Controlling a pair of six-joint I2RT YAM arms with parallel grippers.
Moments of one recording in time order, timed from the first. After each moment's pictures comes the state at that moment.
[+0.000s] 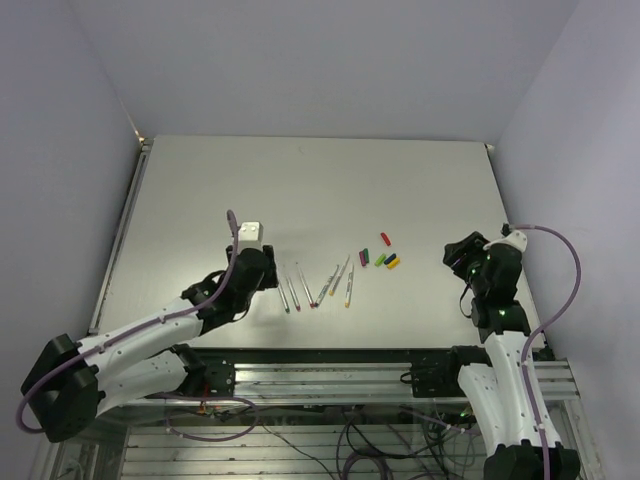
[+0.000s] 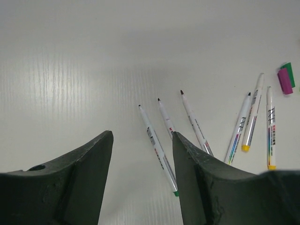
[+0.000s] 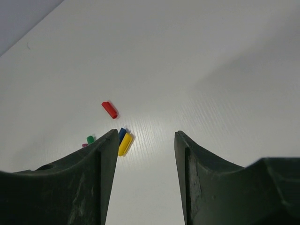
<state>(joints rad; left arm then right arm) -0.82 0.96 0.49 -0.11 -0.54 -0.55 -0.08 0.59 0.45 -0.26 0.04 0.50</state>
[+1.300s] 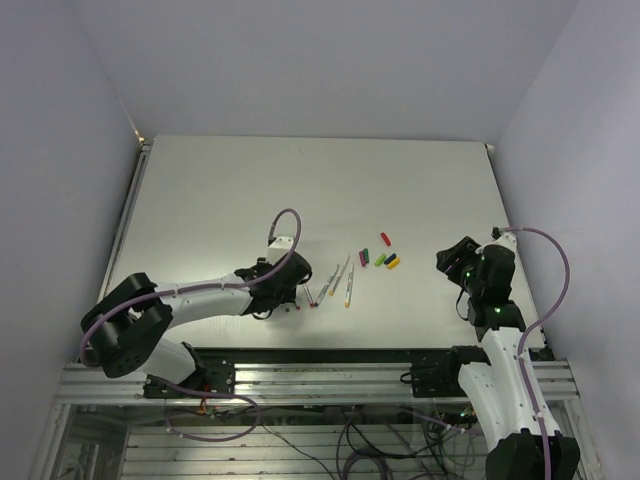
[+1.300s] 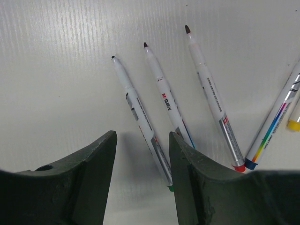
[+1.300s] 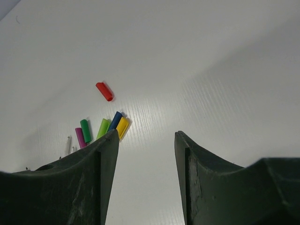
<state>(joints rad) -0.92 1.42 0.67 -0.26 -0.52 -0.69 -0.08 0.64 0.40 -0.23 -0.03 0.50</state>
